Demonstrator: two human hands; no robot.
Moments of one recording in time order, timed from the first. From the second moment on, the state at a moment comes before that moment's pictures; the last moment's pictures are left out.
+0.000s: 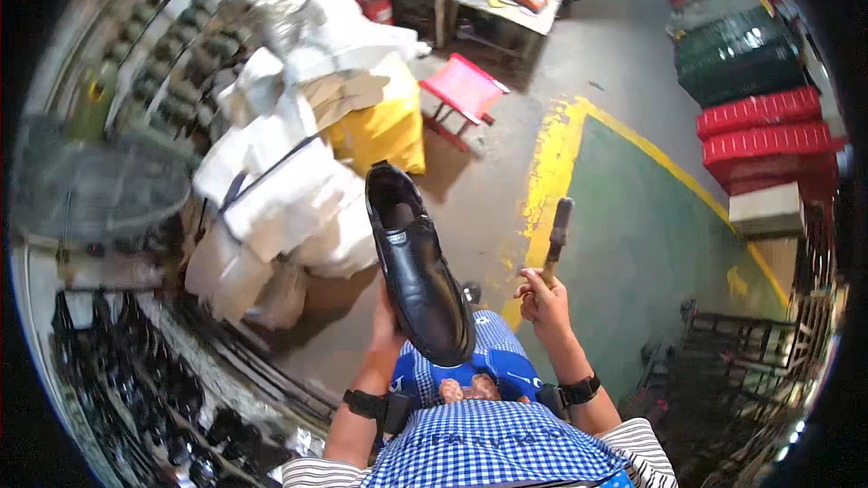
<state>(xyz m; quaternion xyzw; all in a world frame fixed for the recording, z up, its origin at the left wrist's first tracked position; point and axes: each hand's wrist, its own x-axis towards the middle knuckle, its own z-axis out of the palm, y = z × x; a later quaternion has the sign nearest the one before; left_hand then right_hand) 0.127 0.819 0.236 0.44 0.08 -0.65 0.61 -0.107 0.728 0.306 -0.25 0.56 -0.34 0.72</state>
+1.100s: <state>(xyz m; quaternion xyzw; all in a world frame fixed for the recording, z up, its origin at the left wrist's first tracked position) 0.164 0.251 0.119 0.55 0.19 -0.60 0.55 -0.093 0.006 0.093 -0.26 0.64 -0.29 0.66</state>
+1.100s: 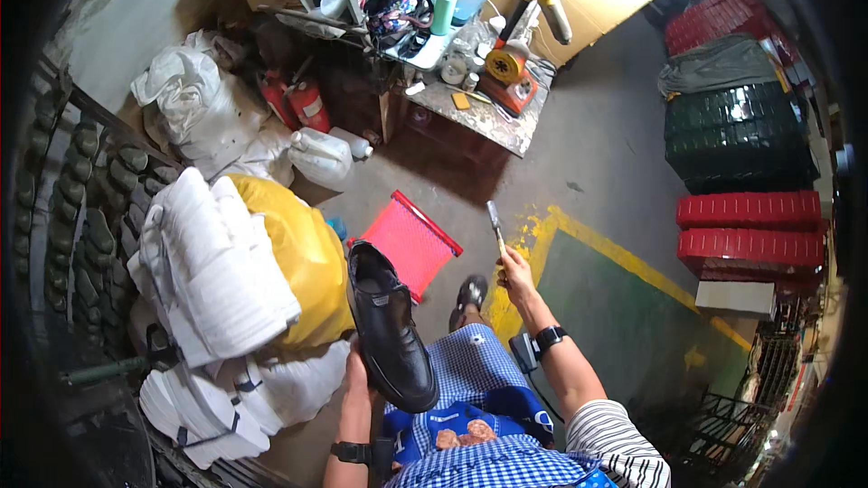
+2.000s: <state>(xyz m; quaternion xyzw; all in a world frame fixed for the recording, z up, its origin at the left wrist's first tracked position) 0.090 -0.111 -0.024 0.56 0.34 -0.48 0.59 0.047 -0.444 -0.076 -0.68 0.49 -0.24 0.48</state>
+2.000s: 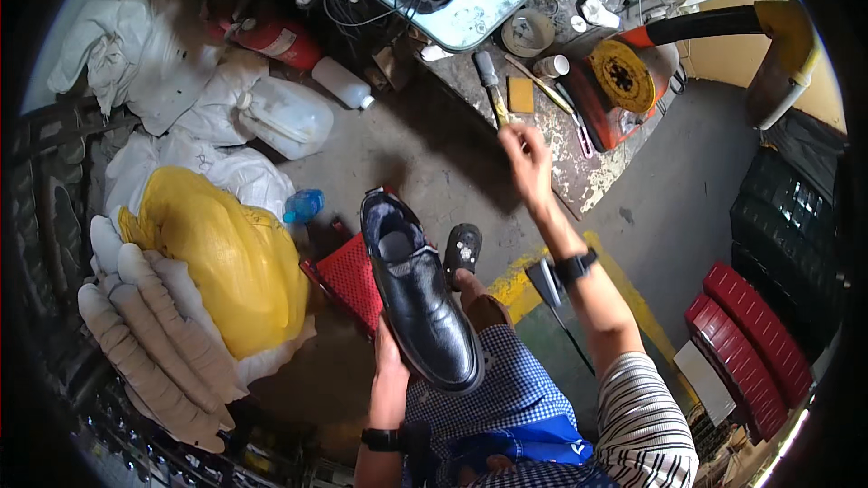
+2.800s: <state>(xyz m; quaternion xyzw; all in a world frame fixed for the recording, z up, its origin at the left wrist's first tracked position) 0.090 -0.178 0.112 0.61 0.28 -0.41 0.61 0.001 -0.336 0.116 -0.61 0.30 0.00 0.73</state>
